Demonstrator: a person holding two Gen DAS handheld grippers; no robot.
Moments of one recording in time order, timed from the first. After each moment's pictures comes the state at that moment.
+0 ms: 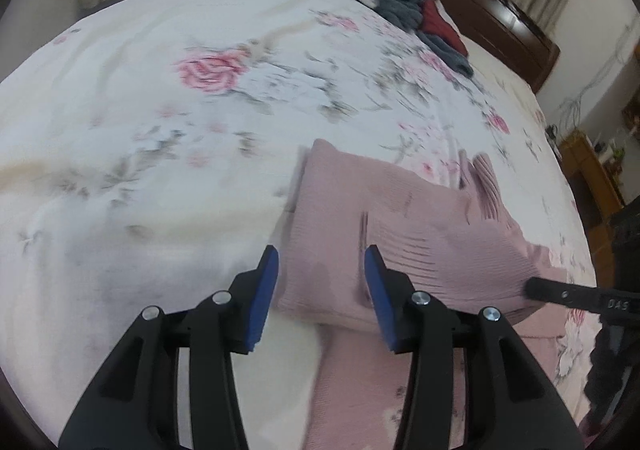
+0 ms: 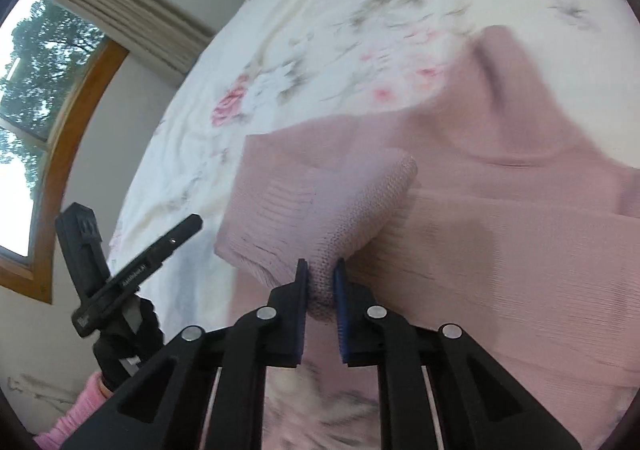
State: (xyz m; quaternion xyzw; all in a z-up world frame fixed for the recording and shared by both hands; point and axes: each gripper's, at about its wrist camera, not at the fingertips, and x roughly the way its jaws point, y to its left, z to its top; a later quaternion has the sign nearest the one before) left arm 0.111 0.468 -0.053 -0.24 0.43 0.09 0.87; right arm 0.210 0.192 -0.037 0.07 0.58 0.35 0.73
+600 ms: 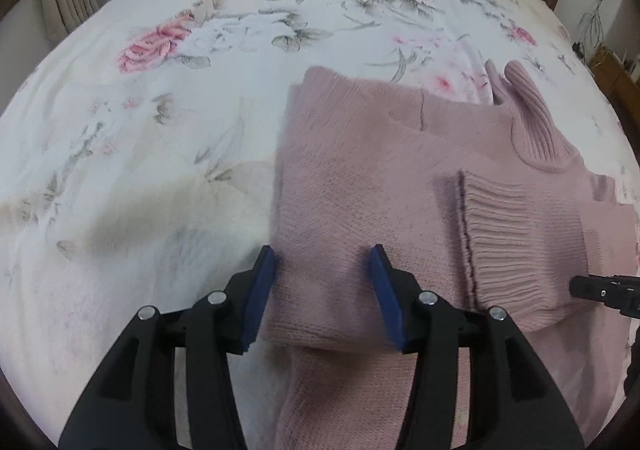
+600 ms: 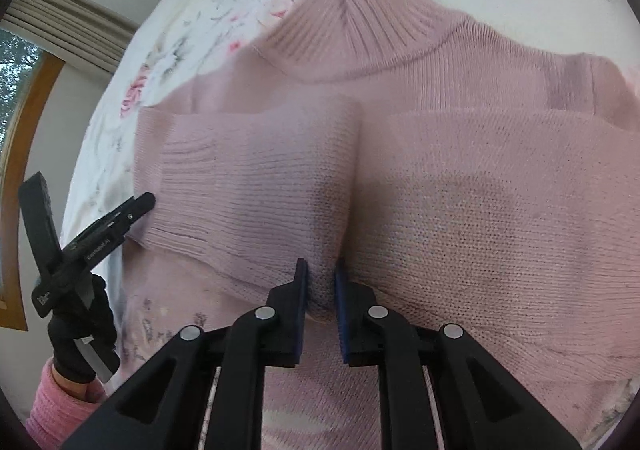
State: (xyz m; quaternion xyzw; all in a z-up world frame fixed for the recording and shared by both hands) left arm 0.167 0.423 -0.114 -0.13 0.52 0.11 0.84; right arm 0.227 0.137 -0.122 0.05 0.64 0.27 0.72
